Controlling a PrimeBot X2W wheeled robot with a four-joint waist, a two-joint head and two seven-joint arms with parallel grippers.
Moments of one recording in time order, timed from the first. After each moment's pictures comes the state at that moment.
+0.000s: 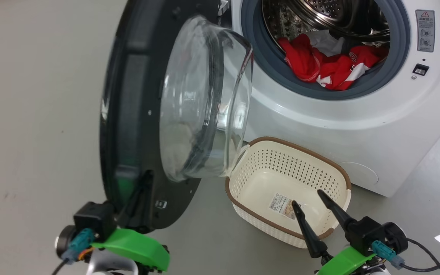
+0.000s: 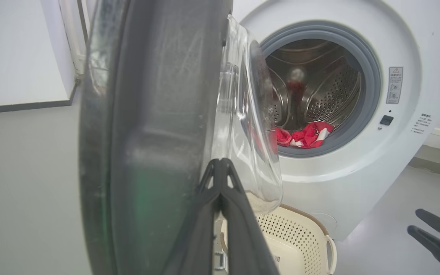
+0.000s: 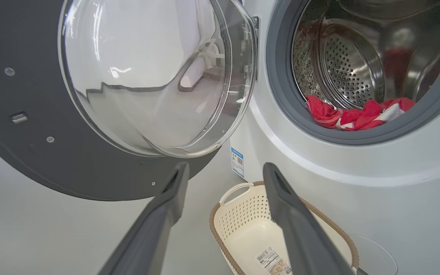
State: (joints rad) left arm -0.20 0.14 -0.34 0.06 -0.40 0.16 -0.05; right arm -0.07 -0.05 0.19 0.32 0.18 0.13 -0.26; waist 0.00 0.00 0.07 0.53
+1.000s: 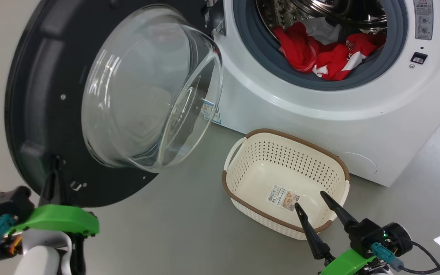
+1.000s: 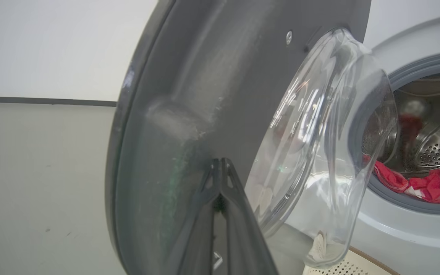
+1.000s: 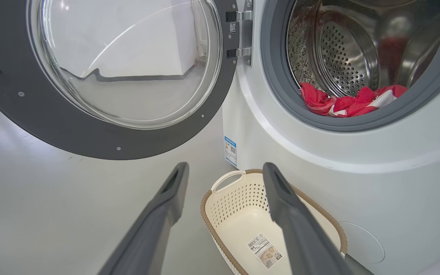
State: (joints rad) left arm -0.33 0.19 -0.09 0.38 -0.50 0.18 -0.24; right arm -0.07 -0.05 0.19 0.33 0.12 0.13 -0.26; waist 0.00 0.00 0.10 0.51
